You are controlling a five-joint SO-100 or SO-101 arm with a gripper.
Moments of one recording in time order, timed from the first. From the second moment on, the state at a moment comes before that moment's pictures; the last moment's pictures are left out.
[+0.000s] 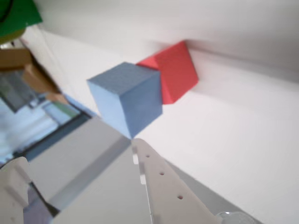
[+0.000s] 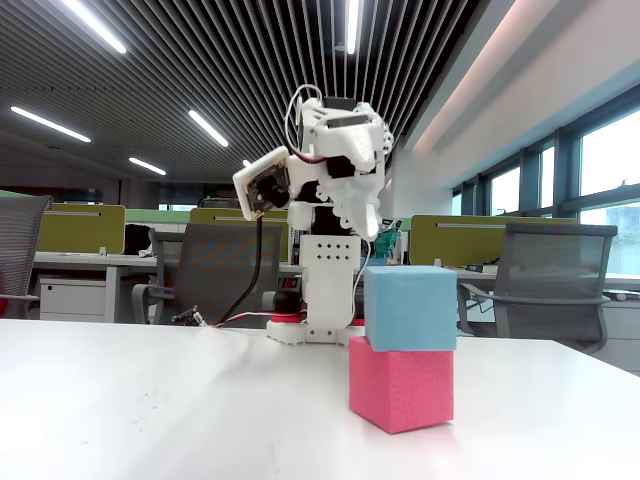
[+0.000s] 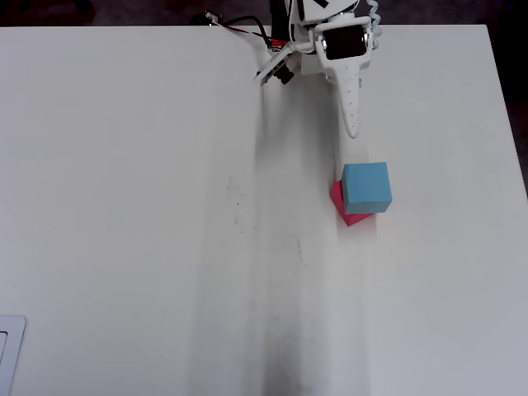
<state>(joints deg) -4.8 173.5 154.8 45.3 30.0</state>
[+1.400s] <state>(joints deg) -4.0 182.0 168.3 45.2 29.2</state>
